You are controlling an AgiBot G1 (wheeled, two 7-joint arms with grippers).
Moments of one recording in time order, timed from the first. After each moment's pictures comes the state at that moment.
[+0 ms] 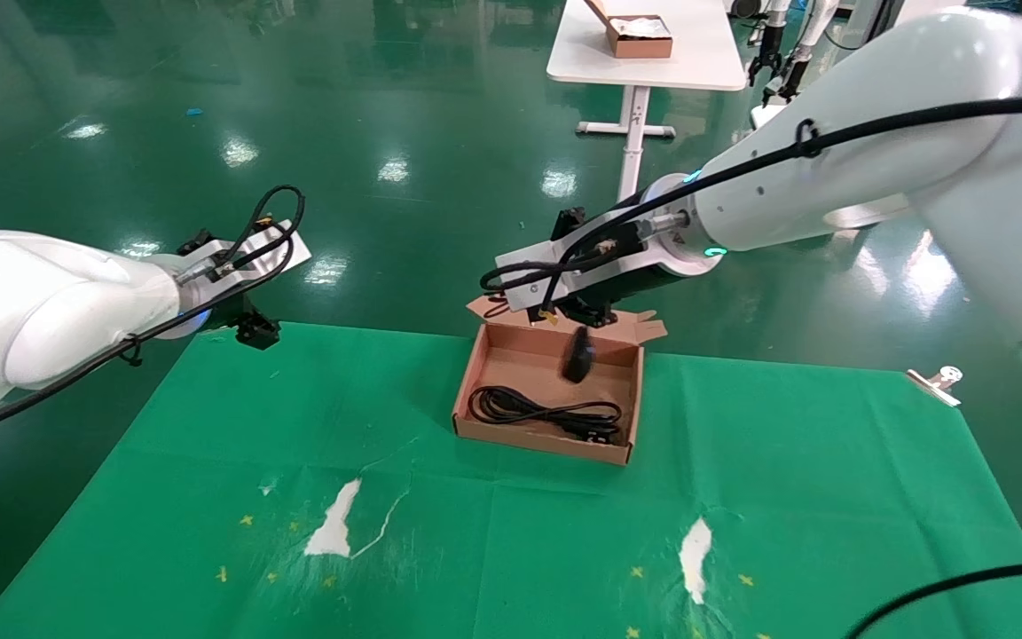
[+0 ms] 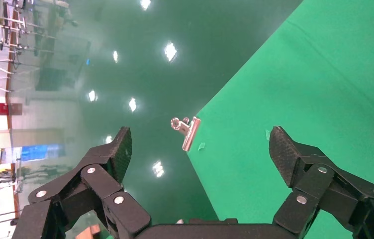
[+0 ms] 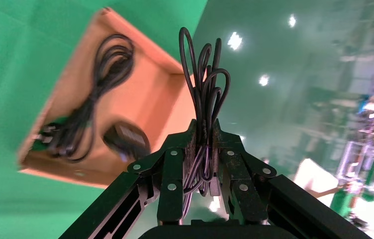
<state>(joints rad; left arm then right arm) -1.84 1.23 1.40 -0.50 2.28 0.61 -1.06 1.91 -1.34 -0.97 0.64 -1.90 -0.99 -0.13</state>
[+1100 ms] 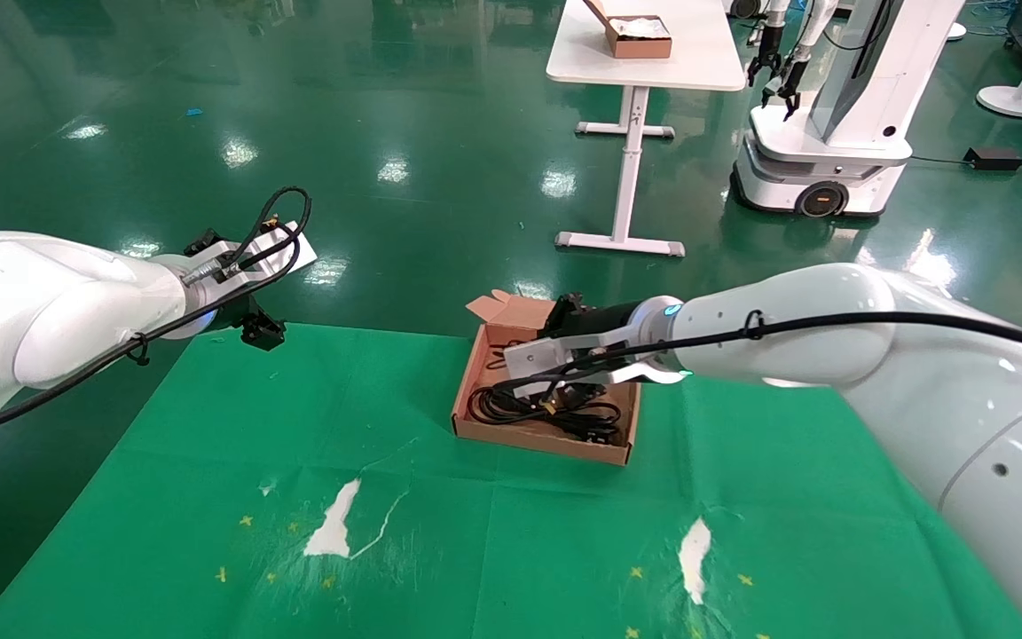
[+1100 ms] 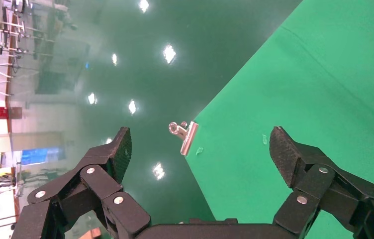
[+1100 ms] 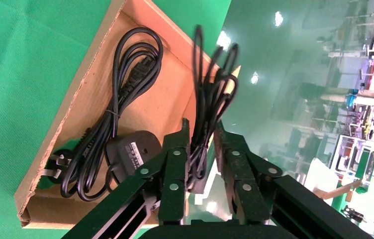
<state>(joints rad) -1.84 1.24 1.40 -0.48 2.27 0.60 -1.04 1.75 -1.37 -1.17 0.50 -1.65 -0.68 -0.32</state>
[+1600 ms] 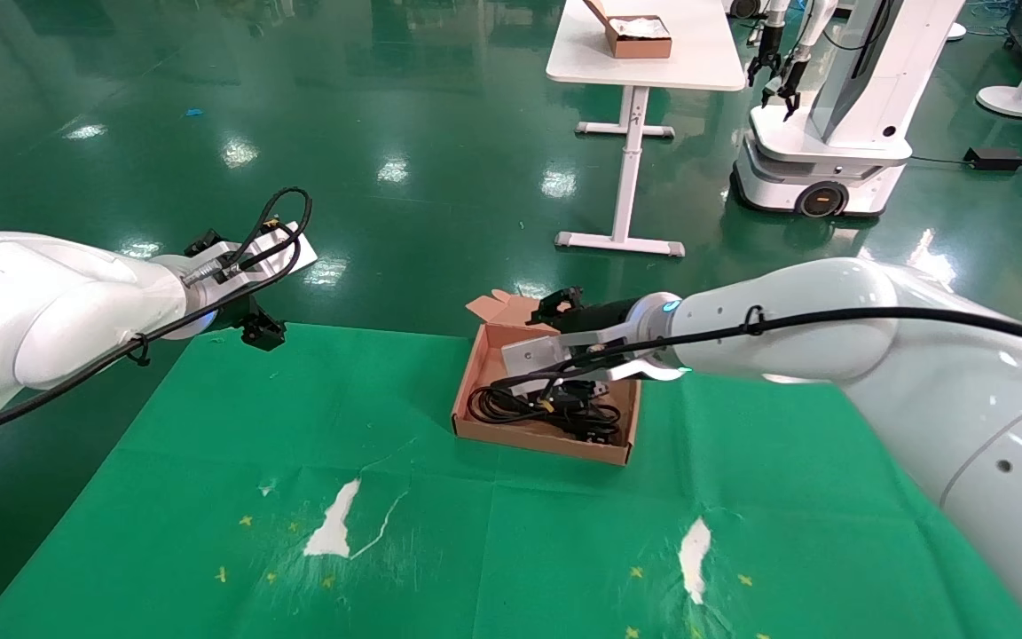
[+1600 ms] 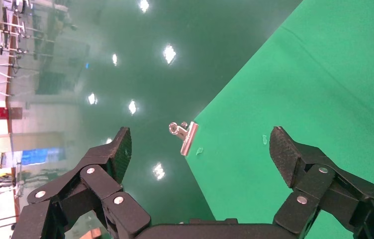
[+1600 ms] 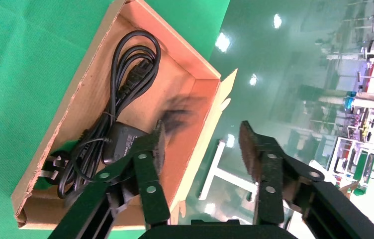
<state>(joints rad) -1.84 1.24 1.40 -0.48 2.27 0.60 -1.04 1.75 -1.37 -1.16 0.51 -1.66 -0.69 -0.32</state>
